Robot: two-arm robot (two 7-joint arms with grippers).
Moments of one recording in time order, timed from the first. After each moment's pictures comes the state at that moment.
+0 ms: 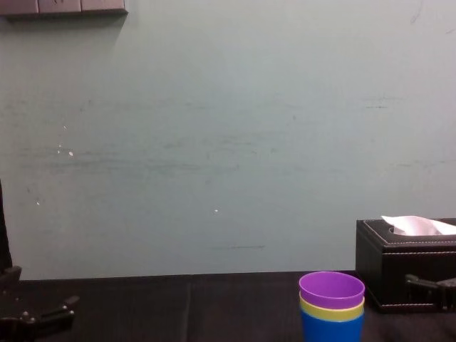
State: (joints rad) left arm -0.20 0.60 0.45 -1.41 -0.25 -0.12 0.03; right arm 0.23 0.31 -0.27 -1.41 0.29 0.16 -0.10
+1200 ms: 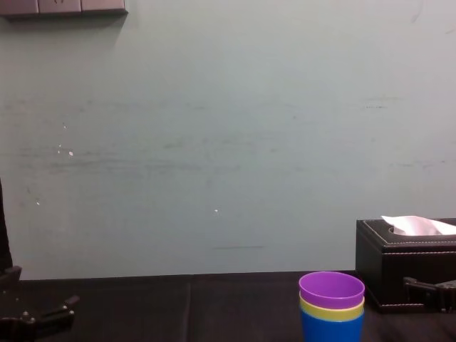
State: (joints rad) left arm -0.20 0.60 0.45 -1.41 -0.25 -0.12 0.03; right arm 0.23 0.30 -0.27 -1.40 0.30 0.17 -0.10
